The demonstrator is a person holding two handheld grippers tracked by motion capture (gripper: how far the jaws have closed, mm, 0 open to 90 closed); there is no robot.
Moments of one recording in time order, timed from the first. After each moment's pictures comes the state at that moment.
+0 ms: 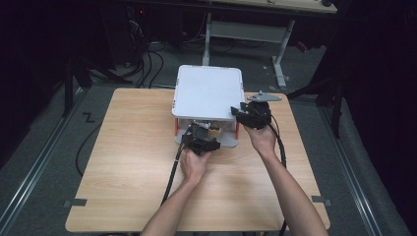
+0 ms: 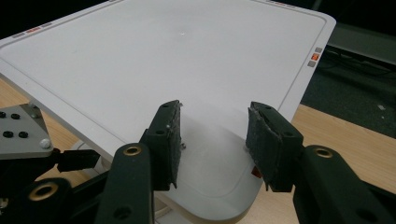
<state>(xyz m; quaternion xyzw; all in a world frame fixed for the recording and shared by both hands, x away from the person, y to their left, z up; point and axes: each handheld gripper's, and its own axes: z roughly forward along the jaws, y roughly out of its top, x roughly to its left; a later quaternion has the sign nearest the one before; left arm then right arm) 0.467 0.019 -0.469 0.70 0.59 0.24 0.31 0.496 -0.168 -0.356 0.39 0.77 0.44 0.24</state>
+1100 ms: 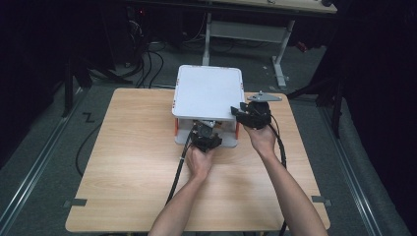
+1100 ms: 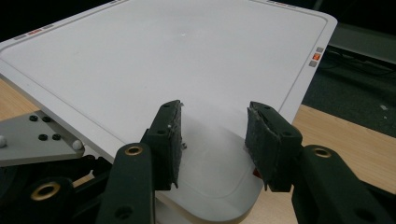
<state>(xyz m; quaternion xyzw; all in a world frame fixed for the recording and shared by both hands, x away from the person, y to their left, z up) 0.477 0.005 -0.476 0.69 0.60 0.25 0.33 0.496 -0.168 -0.357 0.39 0.77 0.45 0.24</state>
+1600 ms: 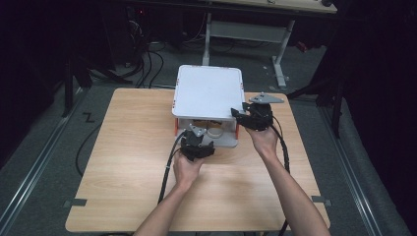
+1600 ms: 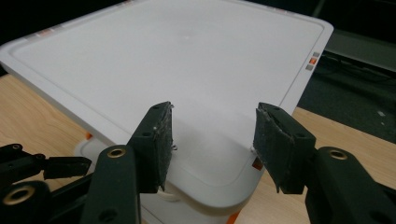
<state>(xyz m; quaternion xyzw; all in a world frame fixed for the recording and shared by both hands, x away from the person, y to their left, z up) 0.430 0.052 -0.455 0.73 0.52 0.23 0.38 0.485 -0.174 -0.351 0.38 0.76 0.46 0.24</state>
